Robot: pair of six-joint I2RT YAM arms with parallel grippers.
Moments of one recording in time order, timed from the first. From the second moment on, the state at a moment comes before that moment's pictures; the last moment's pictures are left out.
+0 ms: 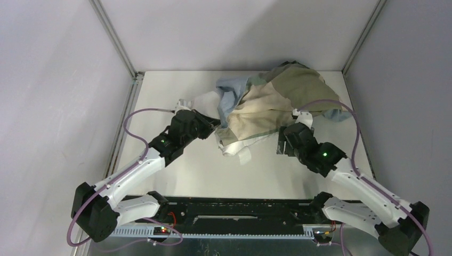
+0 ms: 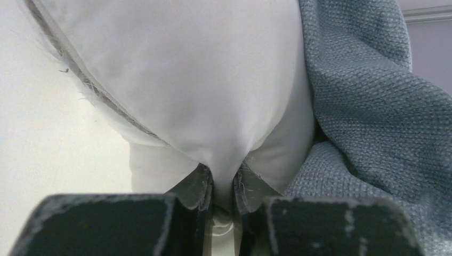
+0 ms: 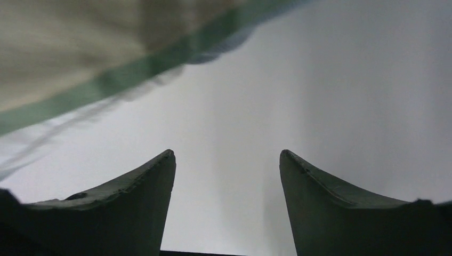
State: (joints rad) left arm -0.61 1.09 0.80 -0.13 -0.10 -1.28; right arm 0.74 0.92 0.89 -0.74 0.46 0.58
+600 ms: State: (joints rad) left arm -0.61 1.09 0.81 -0.18 -0.10 -1.22; right arm 0.58 1.26 0.83 -0.34 0.48 0.50
